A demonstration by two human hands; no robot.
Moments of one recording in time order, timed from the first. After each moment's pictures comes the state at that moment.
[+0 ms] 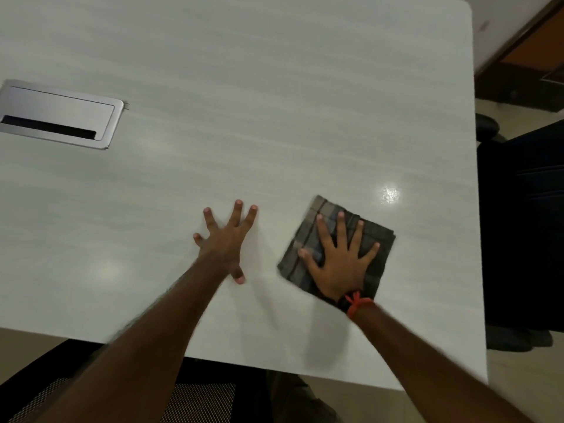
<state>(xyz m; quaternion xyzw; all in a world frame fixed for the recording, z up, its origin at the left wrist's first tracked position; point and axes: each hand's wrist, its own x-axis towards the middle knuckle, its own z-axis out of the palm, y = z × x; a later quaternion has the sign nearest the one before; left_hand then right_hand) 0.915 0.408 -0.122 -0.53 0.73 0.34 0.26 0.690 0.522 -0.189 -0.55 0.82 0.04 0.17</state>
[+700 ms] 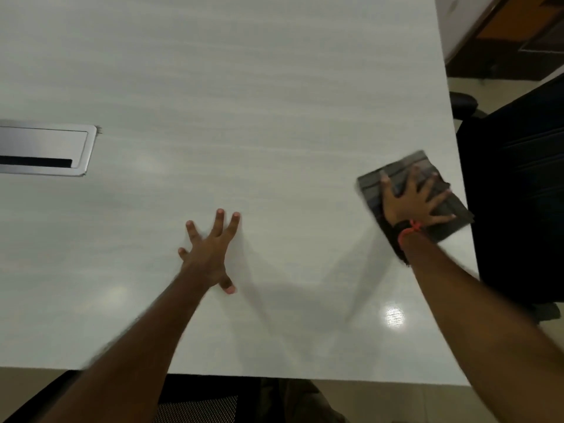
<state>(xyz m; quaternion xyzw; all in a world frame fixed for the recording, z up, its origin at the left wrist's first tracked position) 0.918 0.409 -0.128 -0.54 0.74 0.32 0.25 0.521 0.459 -0.179 -0.23 0.96 -0.05 0.16</state>
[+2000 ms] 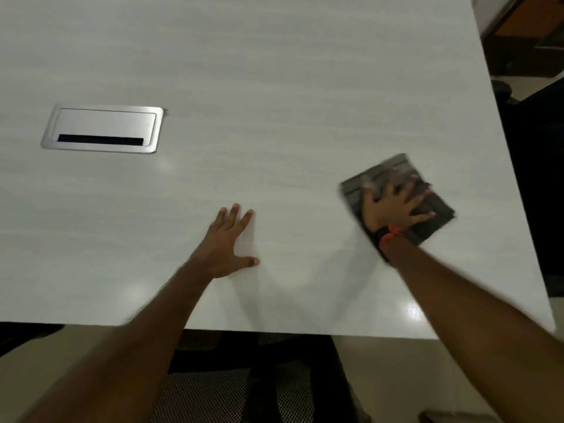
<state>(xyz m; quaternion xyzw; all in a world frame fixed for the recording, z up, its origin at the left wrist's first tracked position) 1.066 0.408 -0.163 -0.46 0.82 0.33 0.12 0.711 0.470 -0.180 -0.29 0.94 -0.05 0.15</state>
